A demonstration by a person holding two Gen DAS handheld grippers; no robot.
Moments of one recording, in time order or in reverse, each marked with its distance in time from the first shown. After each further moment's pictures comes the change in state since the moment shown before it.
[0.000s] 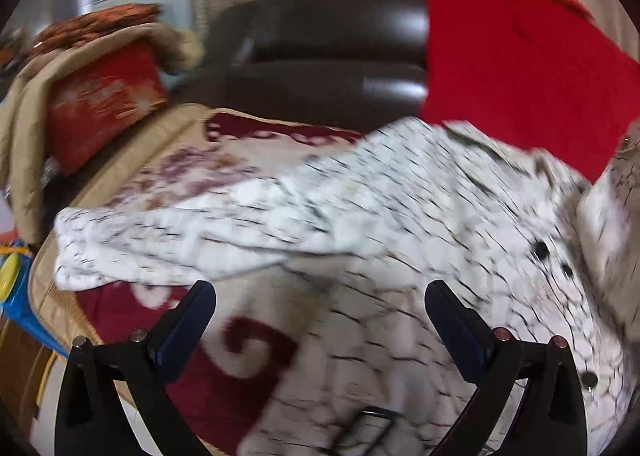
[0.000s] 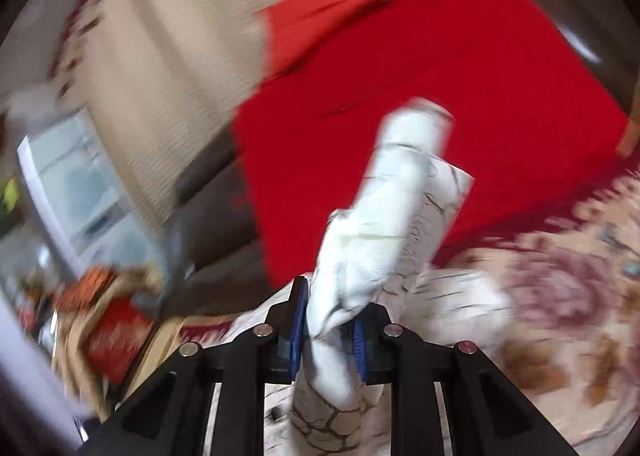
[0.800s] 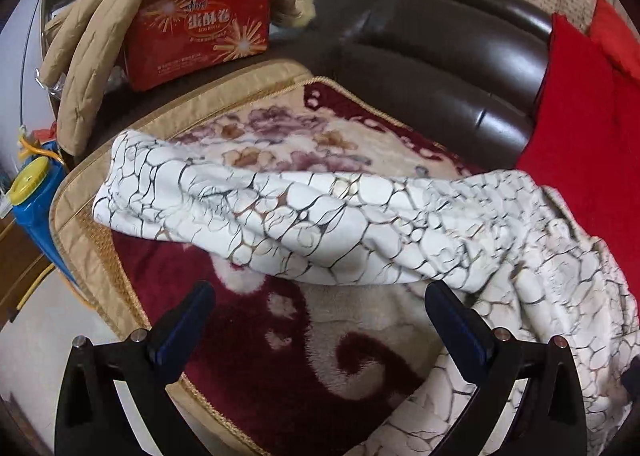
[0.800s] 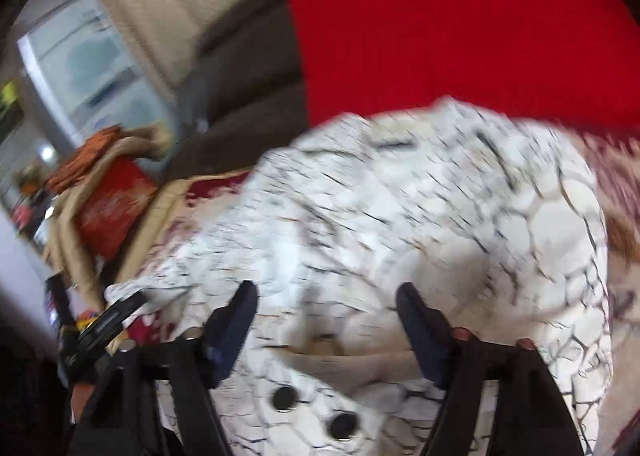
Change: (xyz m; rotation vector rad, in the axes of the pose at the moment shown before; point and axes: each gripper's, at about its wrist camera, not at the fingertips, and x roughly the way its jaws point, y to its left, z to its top) left arm 0.017 0.091 0.003 -0.307 0.086 0.114; right arm 0.054 0.037 -0.087 -0.058 0.466 -0.061
